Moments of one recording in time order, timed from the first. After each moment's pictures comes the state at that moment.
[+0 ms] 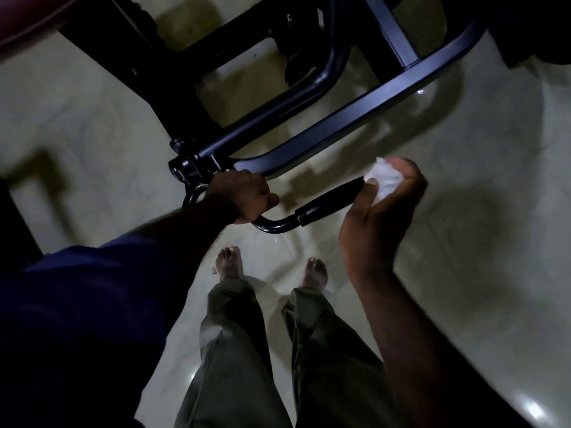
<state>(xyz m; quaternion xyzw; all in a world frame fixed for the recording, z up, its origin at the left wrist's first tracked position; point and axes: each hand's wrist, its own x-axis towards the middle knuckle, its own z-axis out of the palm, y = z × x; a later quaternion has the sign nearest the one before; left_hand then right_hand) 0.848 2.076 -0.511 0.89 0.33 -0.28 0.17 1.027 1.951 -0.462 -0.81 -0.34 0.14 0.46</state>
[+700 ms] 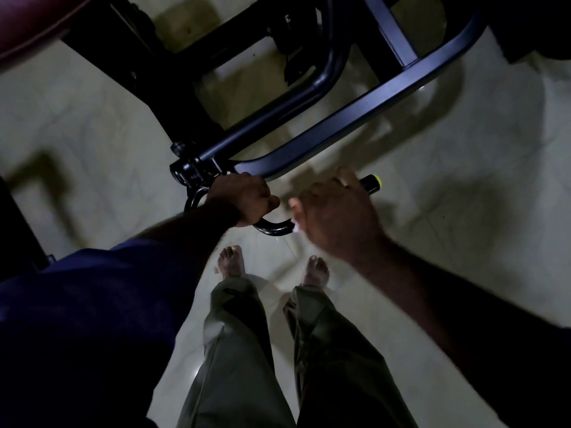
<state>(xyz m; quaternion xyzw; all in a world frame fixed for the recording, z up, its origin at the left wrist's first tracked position) 0.846 2.075 -0.518 0.86 0.40 -0.25 0.20 1.035 1.971 -0.480 -0.62 -0.79 0.01 0.01</state>
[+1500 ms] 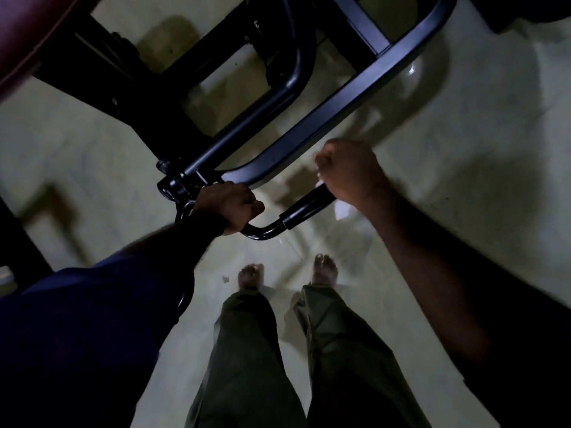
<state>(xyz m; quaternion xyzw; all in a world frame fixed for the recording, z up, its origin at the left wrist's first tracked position) 0.849 2.075 -0.519 0.85 0.42 -0.26 0.20 1.091 2.024 -0.482 -0.76 -0.56 0.33 0.04</state>
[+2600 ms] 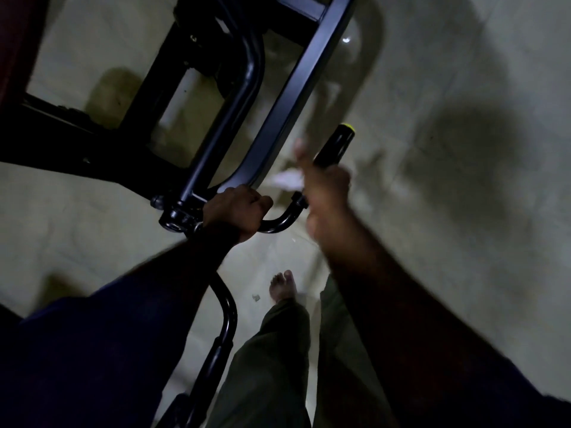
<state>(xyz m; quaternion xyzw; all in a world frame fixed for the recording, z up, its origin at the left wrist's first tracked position) 0.835 2.079 -0.520 0.86 0.39 -0.23 0.24 0.970 1.991 -0.518 -0.76 0.14 0.38 0.50</state>
